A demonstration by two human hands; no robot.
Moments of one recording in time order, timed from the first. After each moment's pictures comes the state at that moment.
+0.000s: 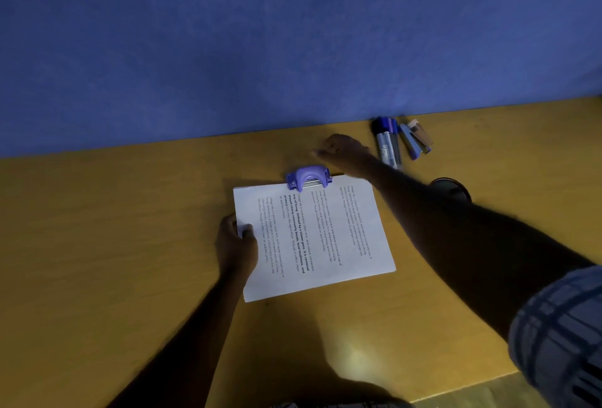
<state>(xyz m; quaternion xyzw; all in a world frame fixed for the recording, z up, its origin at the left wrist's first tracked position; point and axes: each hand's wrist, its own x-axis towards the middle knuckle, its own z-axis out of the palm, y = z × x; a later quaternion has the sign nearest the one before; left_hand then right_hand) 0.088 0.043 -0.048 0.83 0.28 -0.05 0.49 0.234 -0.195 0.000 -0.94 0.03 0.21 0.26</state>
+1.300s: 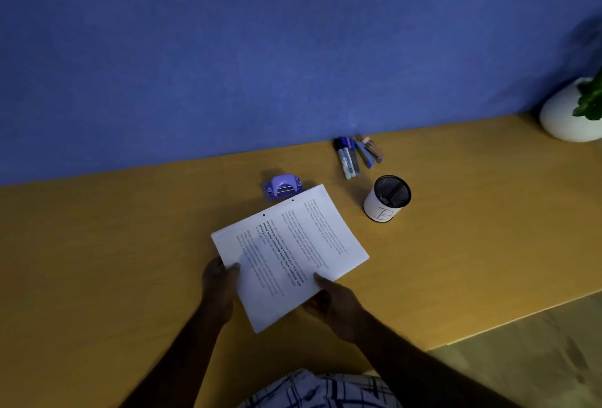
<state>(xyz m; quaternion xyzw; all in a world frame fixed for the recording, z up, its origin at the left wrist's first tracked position) -0.009 0.047 -0.023 0.66 0.29 -0.13 0.68 -0.071 -0.176 -0.025 -0.40 0.40 0.22 0.80</state>
